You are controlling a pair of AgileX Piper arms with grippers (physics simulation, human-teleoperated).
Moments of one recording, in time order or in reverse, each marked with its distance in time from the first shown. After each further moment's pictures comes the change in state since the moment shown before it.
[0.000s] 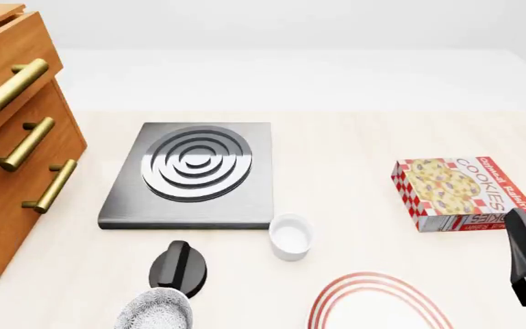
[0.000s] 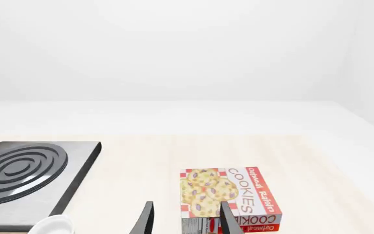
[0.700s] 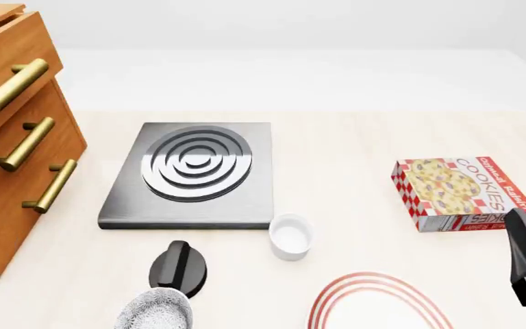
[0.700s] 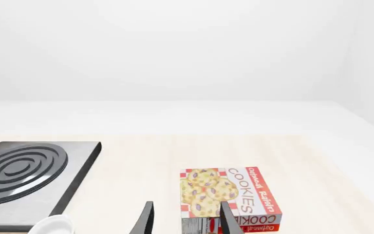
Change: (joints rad) left arm 0.222 0.204 -0.133 -0.009 -0.168; right arm 0.000 0.000 0.000 0.000 0.000
